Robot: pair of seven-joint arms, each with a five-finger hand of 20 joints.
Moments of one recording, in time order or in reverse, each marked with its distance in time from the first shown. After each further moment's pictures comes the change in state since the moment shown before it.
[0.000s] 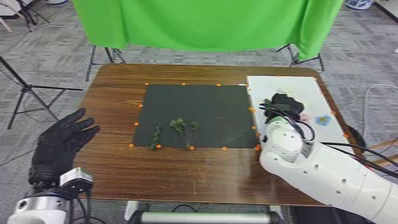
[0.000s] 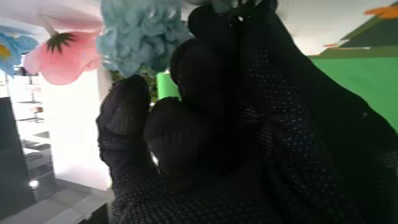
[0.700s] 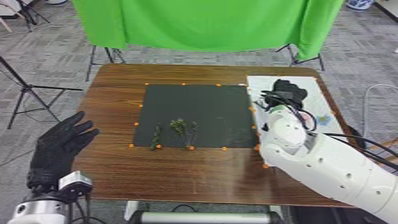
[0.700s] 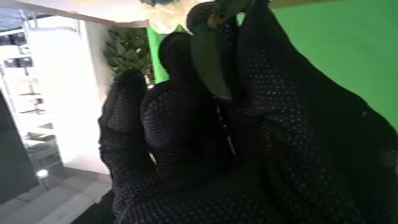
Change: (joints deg) left arm 1.7 0.2 0.0 -0.5 -0.2 1.0 1.1; right arm 1.3 0.2 3.0 -3.1 -1.6 0.9 0.4
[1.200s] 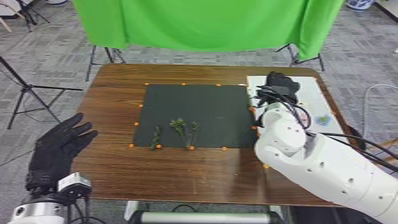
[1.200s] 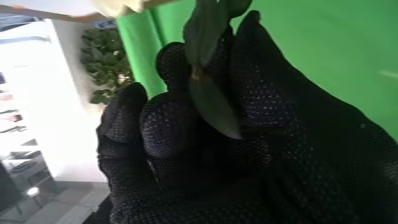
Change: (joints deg) left arm 0.9 0.0 -0.3 -0.3 -0.1 0.5 0.2; right arm -0.7 -0.6 1.3 -4.7 -2.5 3.6 -2.3
